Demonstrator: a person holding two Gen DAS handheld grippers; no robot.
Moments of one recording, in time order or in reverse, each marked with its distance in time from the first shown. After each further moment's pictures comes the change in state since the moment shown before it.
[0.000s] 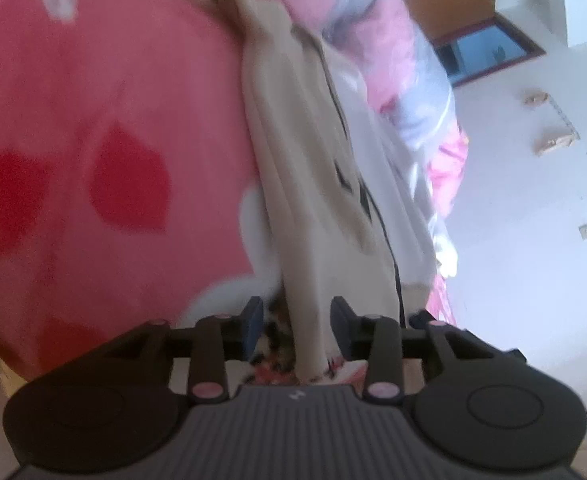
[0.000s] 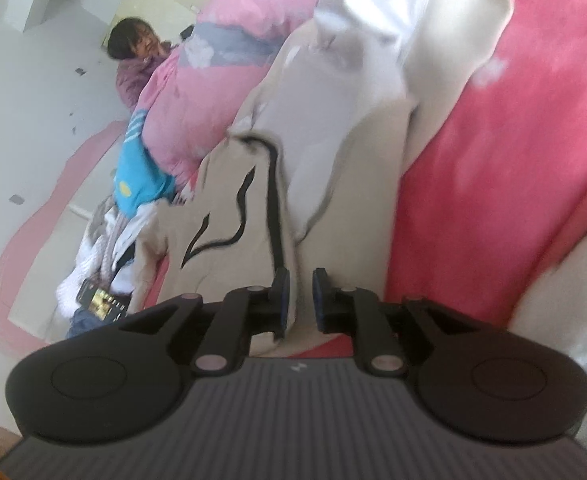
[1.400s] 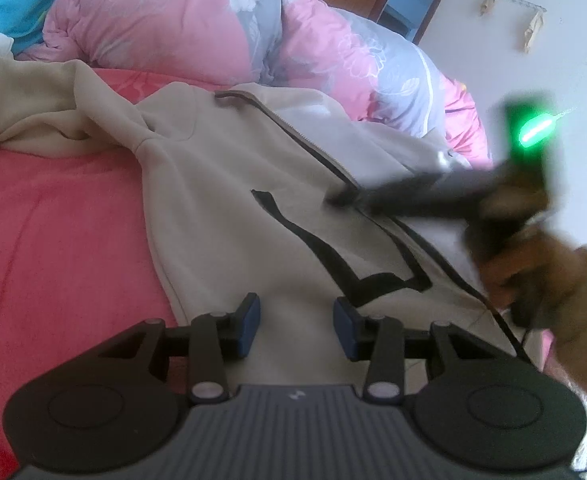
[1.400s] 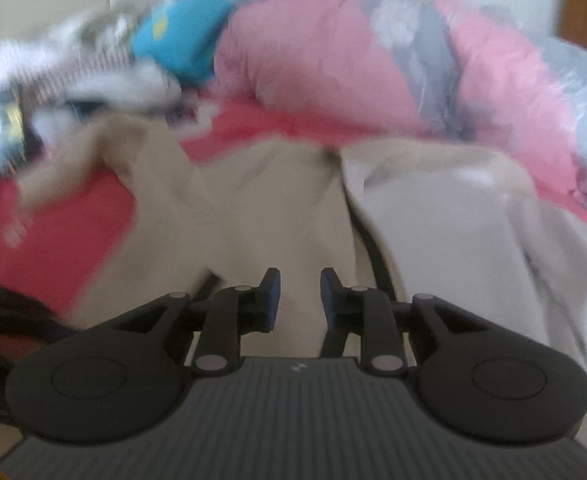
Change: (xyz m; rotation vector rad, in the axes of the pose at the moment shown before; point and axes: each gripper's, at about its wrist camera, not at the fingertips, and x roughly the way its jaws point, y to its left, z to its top) left arm 0.093 -0.061 0.052 0.522 -0.128 0.215; right arm 0.240 0.177 0.066 -0.968 0.169 -0.248
